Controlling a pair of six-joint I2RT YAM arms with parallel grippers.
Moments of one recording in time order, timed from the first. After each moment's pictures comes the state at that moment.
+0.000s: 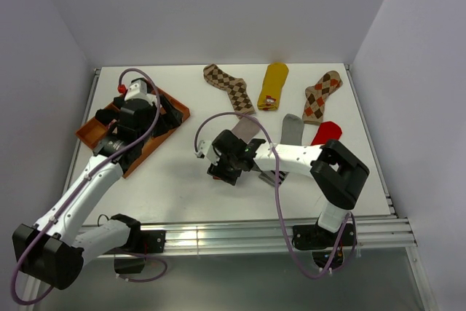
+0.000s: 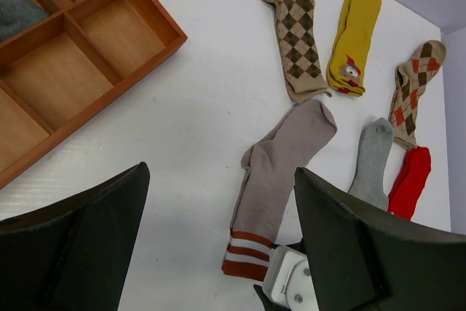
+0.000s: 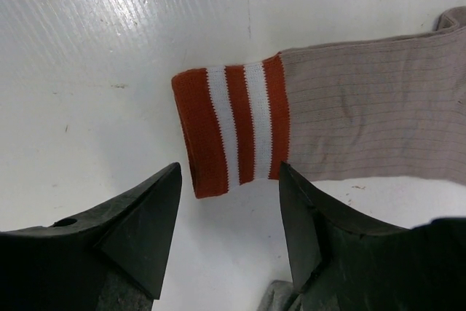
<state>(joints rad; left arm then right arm) -0.39 1.04 0.92 -0.34 -0.15 -0.68 0.95 1.71 1.04 -0.38 -0.07 -0.27</state>
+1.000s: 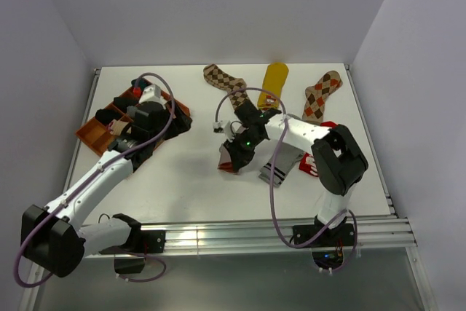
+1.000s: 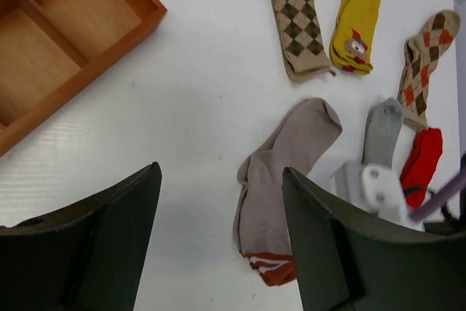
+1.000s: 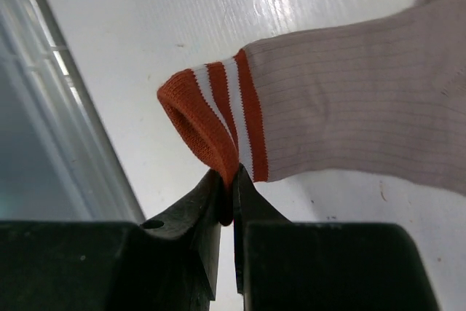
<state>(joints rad) -0.44 1.13 0.87 -0.24 -0.15 -0.70 0.67 1.78 1.21 -0.68 -0.60 -0.31</state>
